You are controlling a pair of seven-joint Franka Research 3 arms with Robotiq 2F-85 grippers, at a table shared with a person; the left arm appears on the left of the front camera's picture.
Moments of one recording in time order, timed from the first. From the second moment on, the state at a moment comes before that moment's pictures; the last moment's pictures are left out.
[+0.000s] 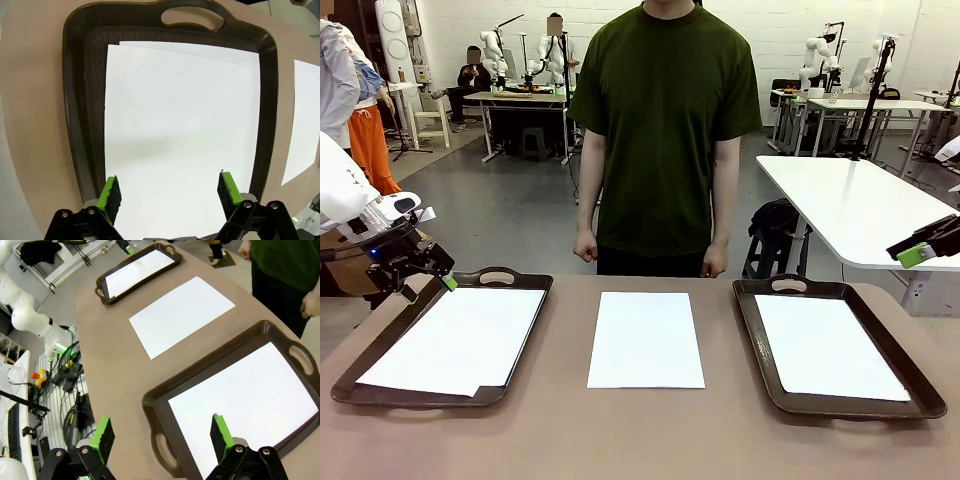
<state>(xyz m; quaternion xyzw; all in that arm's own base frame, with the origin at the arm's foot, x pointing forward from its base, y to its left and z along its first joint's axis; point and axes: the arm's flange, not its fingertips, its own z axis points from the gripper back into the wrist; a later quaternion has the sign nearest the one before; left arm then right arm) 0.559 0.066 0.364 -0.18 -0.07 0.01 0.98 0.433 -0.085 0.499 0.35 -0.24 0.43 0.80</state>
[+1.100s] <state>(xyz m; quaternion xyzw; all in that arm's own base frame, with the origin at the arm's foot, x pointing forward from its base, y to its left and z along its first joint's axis) 0.552 0.012 0.493 -0.19 -0.28 -0.19 0.92 0.433 -0.085 0.499 0.35 -0.24 0.43 0.80</state>
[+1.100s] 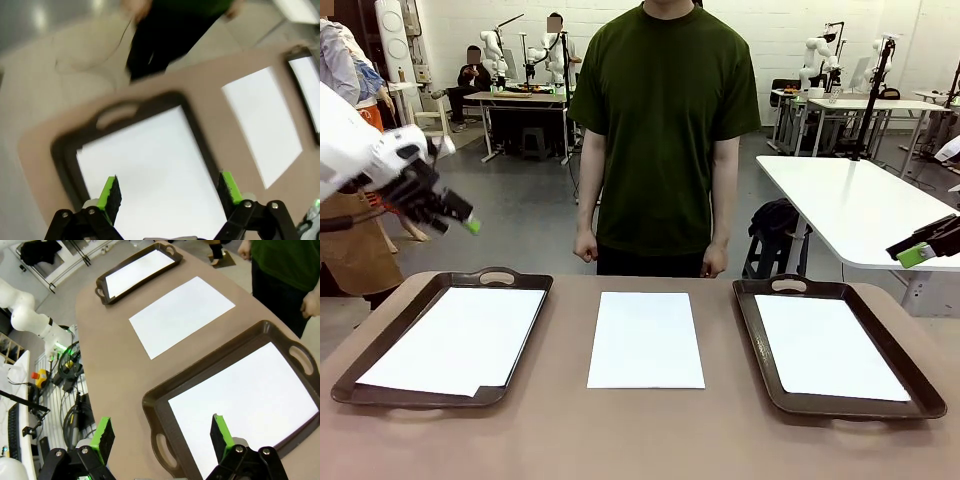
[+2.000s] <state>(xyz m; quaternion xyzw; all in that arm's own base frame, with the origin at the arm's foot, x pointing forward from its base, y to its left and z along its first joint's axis) 0.462 0.021 0.509 -0.27 -0.31 -0.38 0.83 0.433 -0.085 0.499 0.35 -0.24 0.43 0.80</state>
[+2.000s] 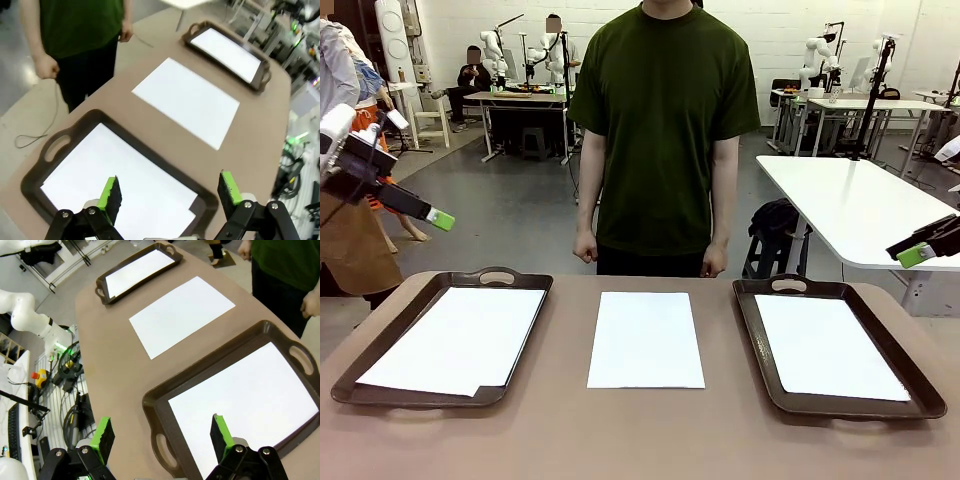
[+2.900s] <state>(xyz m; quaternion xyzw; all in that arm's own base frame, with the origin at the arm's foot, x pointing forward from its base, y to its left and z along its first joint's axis) 0.460 0.010 0.502 -0.24 -0.32 -0.39 0.83 0.433 -0.085 0.499 0.35 -0.24 0.43 0.80</state>
